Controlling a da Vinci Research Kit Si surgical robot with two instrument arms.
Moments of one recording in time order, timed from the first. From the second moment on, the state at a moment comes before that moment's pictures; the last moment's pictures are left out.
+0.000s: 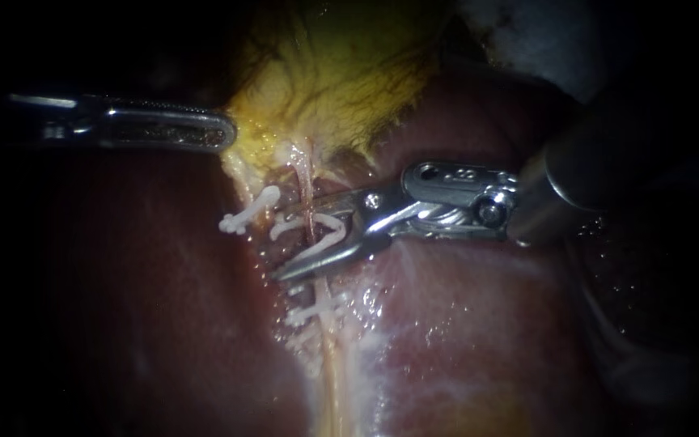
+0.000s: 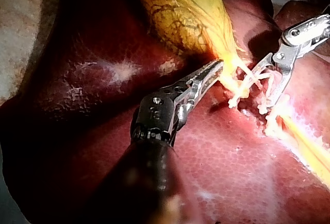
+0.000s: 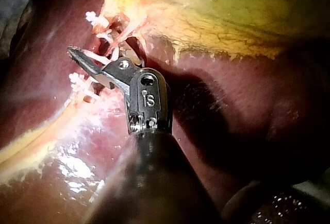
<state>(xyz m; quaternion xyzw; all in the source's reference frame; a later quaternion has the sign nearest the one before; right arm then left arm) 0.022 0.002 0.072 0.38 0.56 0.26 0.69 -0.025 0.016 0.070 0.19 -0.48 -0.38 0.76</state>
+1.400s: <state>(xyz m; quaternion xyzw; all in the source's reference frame) 0.022 0.004 0.072 0.53 0.55 0.33 0.56 -0.025 0.016 0.070 0.19 -0.48 -0.38 0.76</state>
